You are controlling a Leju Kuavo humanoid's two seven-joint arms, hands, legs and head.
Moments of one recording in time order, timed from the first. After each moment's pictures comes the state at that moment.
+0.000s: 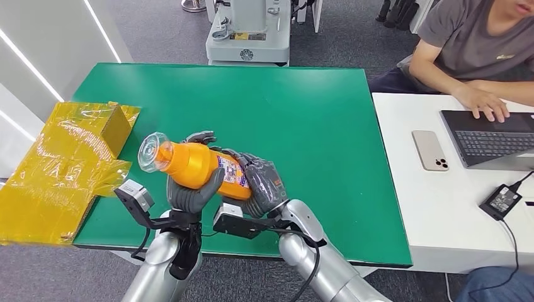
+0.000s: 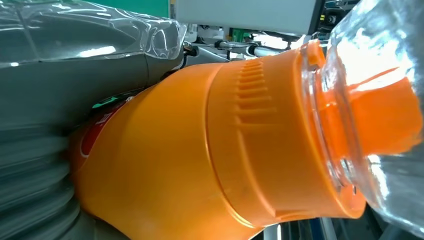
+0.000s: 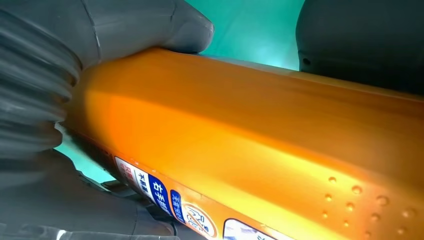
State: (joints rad) left arm -0.23 -0.18 -0.41 -1.31 0.27 0.04 -0.55; right arm -0.51 0.17 0.71 -0.83 0.72 -0.28 -0.40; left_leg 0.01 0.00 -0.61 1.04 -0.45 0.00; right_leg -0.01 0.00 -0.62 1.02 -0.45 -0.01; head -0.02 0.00
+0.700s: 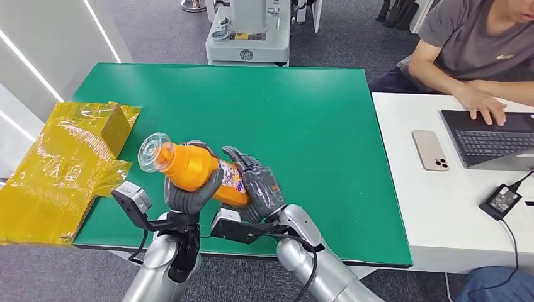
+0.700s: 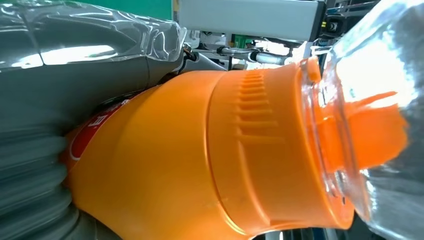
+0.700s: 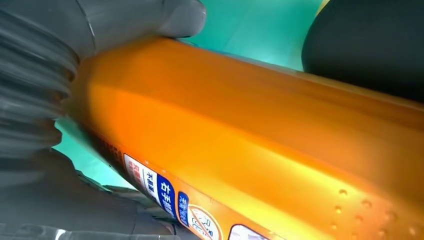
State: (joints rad) left arm -0.21 -0.18 -0.41 -1.34 0.26 0.06 -0.56; right arm -0.49 0.17 0.72 -0.84 0.69 -0.30 -0.39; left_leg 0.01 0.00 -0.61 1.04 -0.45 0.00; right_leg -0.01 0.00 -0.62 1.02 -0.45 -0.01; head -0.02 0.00
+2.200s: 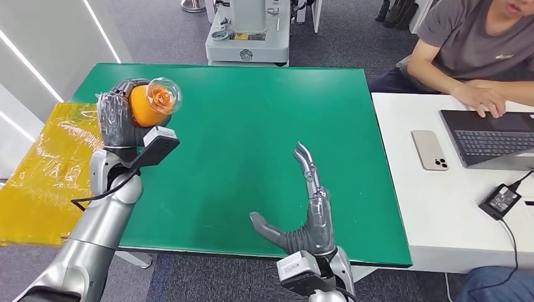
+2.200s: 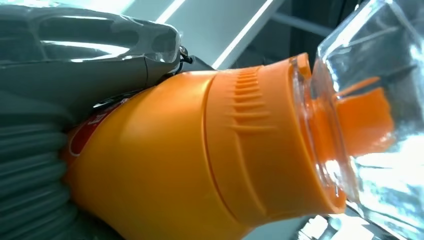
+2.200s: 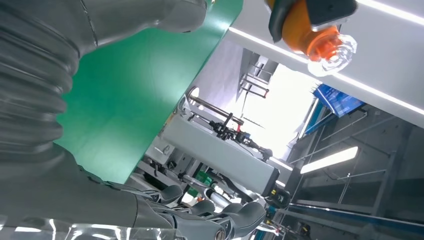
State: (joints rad) left arm -0.61 0.09 -0.28 -1.03 -0.72 0.56 -0.36; right arm -0.09 0.06 0.64 -1.51 0.50 -0.46 -0.45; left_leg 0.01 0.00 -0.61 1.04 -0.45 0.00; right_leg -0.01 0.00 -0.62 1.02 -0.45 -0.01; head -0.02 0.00
